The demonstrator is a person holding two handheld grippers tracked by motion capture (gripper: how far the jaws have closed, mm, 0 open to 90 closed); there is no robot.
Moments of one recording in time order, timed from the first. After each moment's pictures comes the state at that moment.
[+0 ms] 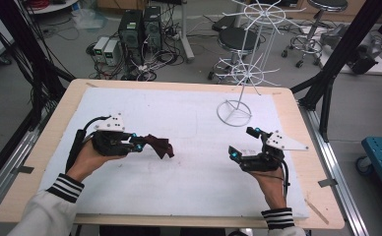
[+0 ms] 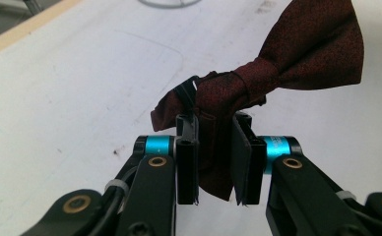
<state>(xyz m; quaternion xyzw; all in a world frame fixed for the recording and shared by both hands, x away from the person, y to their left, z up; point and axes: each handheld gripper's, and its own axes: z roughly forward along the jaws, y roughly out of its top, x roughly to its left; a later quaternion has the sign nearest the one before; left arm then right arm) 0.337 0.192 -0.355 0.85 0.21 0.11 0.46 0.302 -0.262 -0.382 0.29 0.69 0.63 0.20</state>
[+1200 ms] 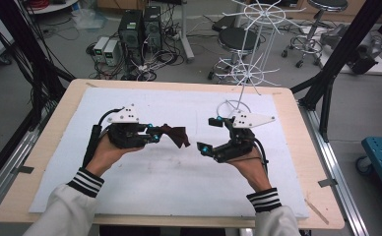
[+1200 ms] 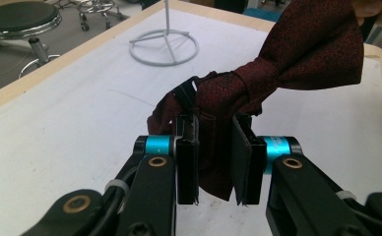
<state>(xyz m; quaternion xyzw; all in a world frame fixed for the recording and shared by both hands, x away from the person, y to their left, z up) 0.345 0.149 -0.337 0.83 0.21 0.12 0.51 0.328 -0.185 -0.336 0.19 0.76 0.62 0.07</state>
